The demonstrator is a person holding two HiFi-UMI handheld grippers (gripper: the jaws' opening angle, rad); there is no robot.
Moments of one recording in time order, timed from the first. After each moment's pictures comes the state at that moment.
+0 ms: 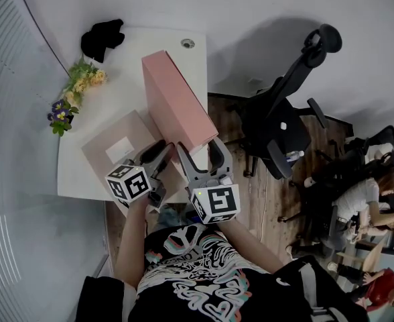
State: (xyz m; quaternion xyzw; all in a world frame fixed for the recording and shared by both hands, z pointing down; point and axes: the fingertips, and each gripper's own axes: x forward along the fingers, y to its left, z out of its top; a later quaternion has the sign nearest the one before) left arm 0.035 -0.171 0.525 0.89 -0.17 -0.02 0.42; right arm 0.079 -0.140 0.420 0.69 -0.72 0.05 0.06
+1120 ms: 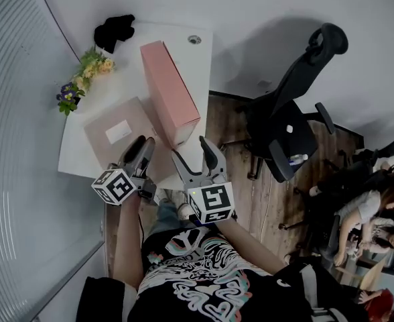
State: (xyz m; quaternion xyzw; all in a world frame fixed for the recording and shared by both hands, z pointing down) left arm -0.018 -0.144 0.496 0.86 -0.30 -0.12 0.40; right arm 0.076 -0.083 0.441 0.62 -0.77 0.10 0.08
